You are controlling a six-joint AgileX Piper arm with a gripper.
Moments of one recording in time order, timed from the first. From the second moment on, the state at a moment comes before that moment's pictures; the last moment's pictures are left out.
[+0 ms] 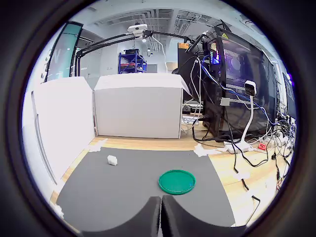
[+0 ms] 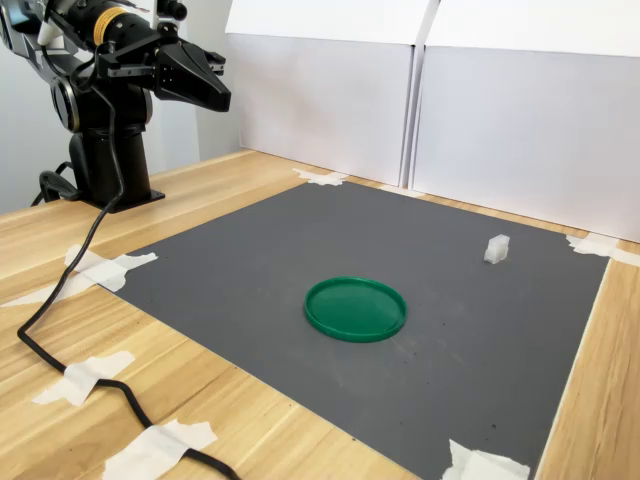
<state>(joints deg) -11.3 6.5 -5.1 39.7 17.4 -44.5</state>
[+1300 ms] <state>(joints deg) -11.3 30.1 -23.9 39.4 26.0 -44.5</state>
